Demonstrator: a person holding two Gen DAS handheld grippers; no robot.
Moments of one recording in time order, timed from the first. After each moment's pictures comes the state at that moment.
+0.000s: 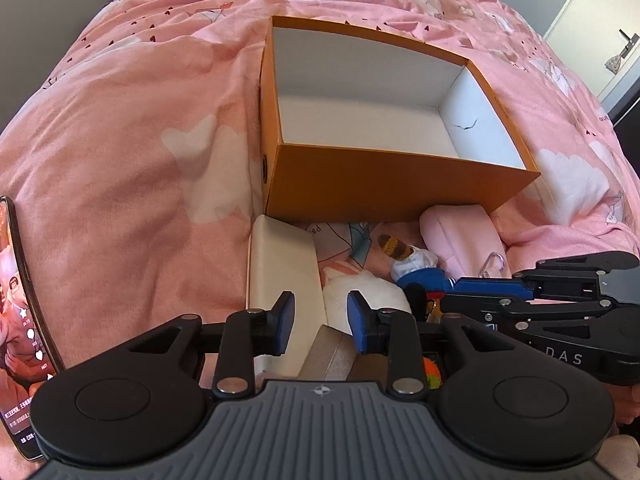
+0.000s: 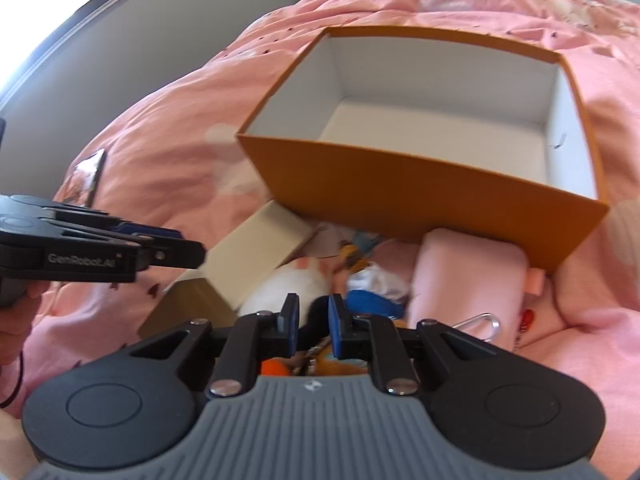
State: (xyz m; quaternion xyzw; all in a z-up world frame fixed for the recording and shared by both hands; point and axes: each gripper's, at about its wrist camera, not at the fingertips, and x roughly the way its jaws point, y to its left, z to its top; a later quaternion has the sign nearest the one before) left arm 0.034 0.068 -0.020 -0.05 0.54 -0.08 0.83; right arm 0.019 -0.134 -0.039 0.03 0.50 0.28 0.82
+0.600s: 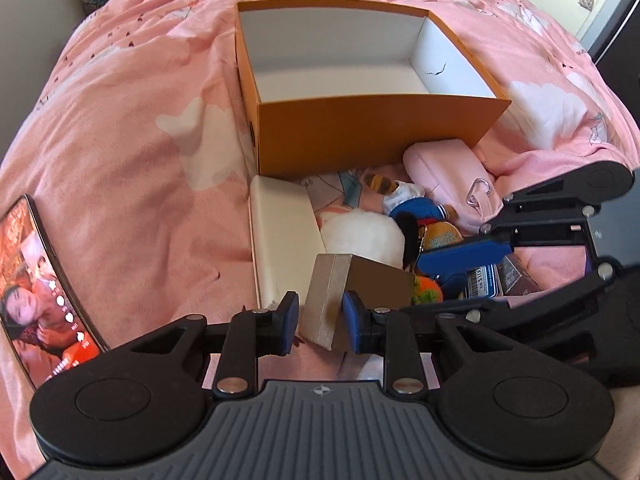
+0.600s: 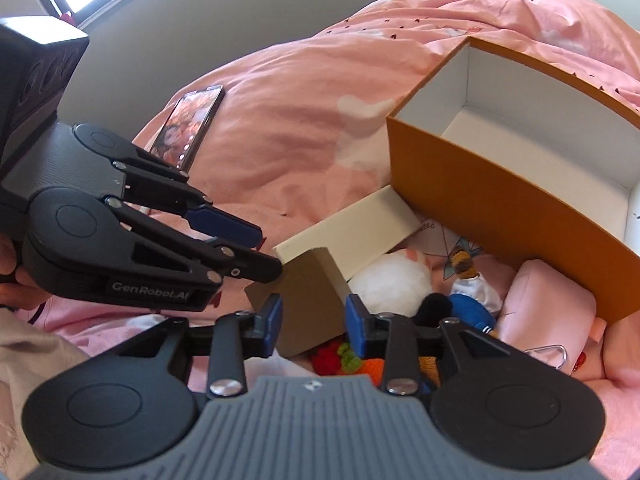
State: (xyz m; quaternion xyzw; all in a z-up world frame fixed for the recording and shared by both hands) left arm 0.000 0.061 -0.014 0.02 0.56 -0.12 0.82; right arm -0.020 -0.084 -0.014 -0.06 0.48 0.40 0.78
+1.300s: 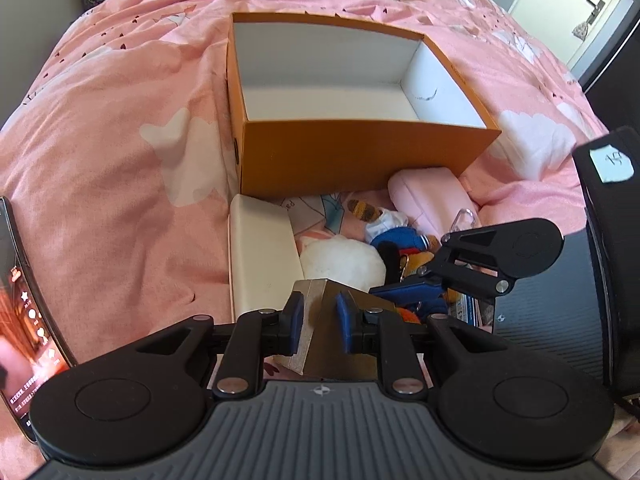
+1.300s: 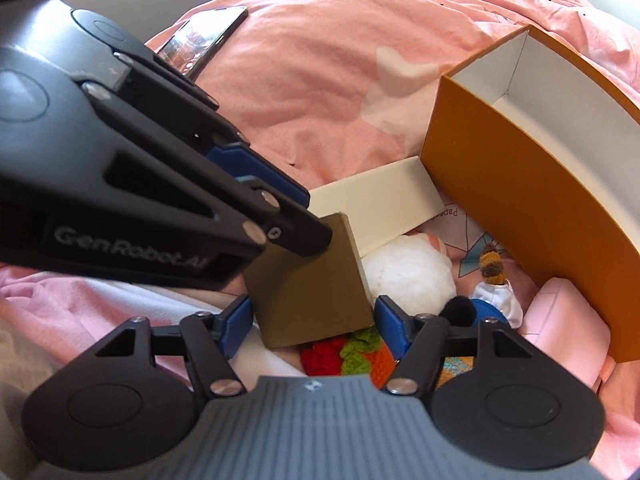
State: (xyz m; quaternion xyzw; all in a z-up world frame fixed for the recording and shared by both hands) left arm 0.007 0.060 -0.011 -0.01 0.54 -0.13 0.83; right arm -0.020 -0.046 -0.050 -0.16 0.49 0.41 0.75
